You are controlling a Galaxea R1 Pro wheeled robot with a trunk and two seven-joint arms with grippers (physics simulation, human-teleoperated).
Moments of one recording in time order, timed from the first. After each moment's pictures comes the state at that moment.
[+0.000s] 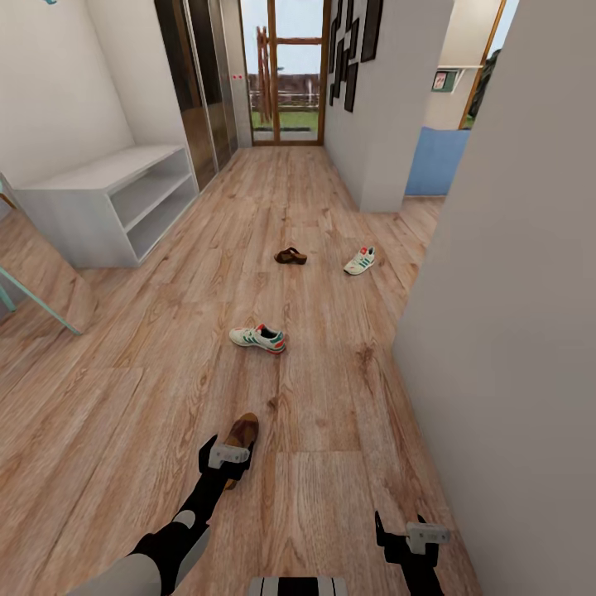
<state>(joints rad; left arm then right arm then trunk) -0.61 -0.05 -0.15 -0.25 -0.02 -0.61 0.00 -0.34 0.04 -0.09 -0.32 0.04 -0.64 -0.03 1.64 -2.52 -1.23</state>
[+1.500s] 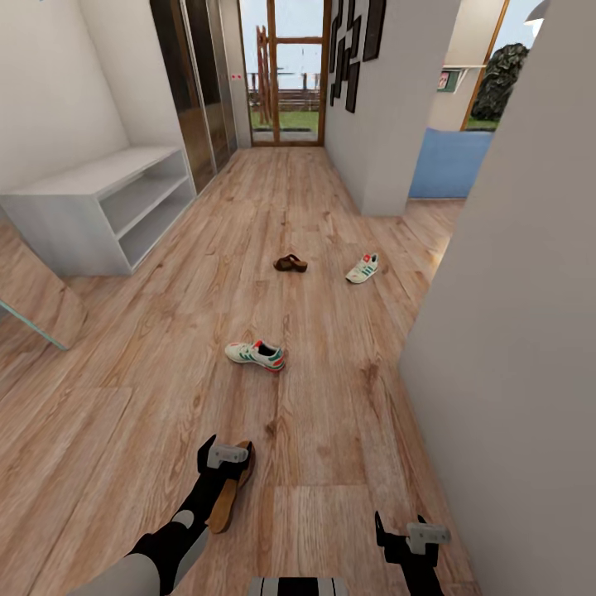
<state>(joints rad) -0.61 -0.04 -0.14 -0.25 -0.02 -0.61 0.00 -0.34 0.04 -0.09 -0.32 0.04 -0.64 -0.03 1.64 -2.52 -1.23</state>
